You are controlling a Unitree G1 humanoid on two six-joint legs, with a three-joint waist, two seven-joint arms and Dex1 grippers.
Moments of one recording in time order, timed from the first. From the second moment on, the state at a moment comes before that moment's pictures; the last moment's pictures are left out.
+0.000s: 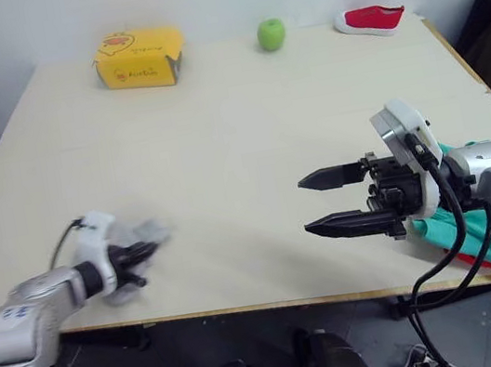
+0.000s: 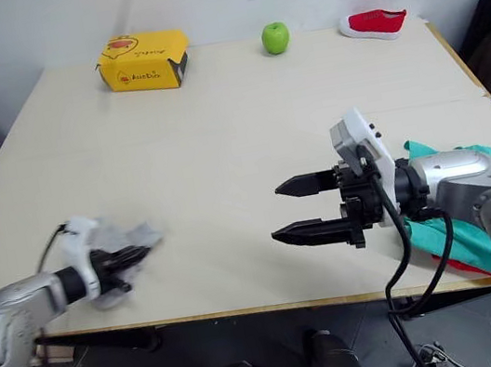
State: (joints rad) left arm -0.26 0.64 0.18 -0.27 -0.50 1.06 -0.56; right arm -0.49 -0.85 -0.12 -0.48 1.13 1.02 0.86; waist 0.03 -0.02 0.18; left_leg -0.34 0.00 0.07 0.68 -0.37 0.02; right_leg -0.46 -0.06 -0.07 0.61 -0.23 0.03
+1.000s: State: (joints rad) left arm -0.58 0.31 0.11 -0.37 -0.53 1.51 -0.28; right arm -0.40 -0.85 -0.11 -0.50 1.03 1.04 0.73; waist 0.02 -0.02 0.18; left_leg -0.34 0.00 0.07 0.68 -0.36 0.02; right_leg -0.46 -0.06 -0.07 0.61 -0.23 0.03
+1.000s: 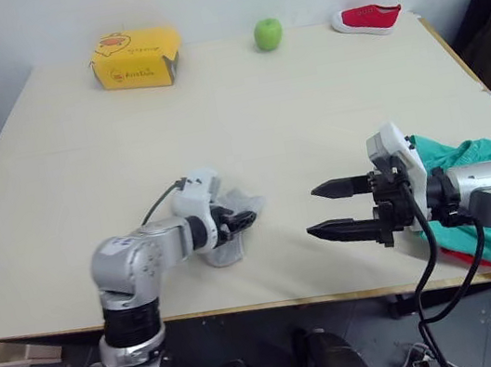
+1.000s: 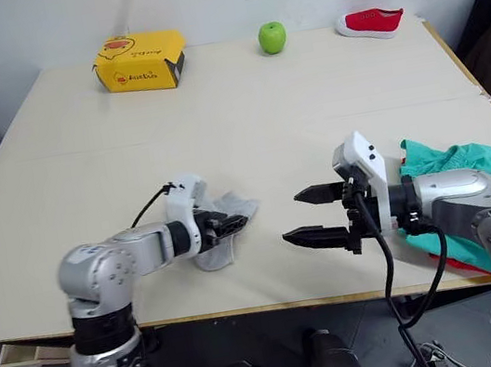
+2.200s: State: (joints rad) left arm -1.05 0.63 -0.17 0.96 -0.07 0.39 -1.03; right arm -0.66 -0.12 0.11 0.03 0.80 1.28 0.32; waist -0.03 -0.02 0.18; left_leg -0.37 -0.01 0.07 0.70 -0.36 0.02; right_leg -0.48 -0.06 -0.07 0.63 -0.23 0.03
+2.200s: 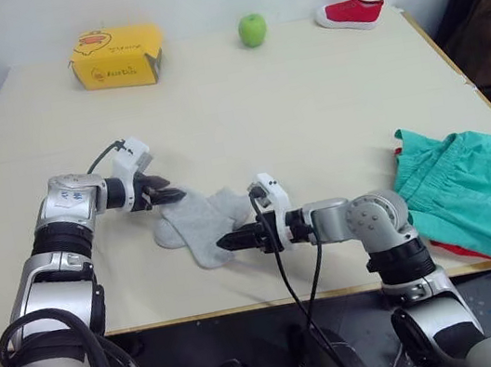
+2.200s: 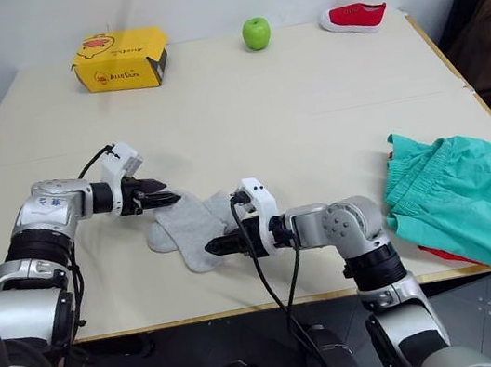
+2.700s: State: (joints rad) left arm -0.94 0.65 -0.09 0.75 -0.10 0.52 -1.05; right arm -0.67 -0.10 0.03 -0.03 0.82 1.47 0.36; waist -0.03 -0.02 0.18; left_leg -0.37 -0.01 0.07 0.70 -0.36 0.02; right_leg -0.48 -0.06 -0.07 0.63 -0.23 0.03
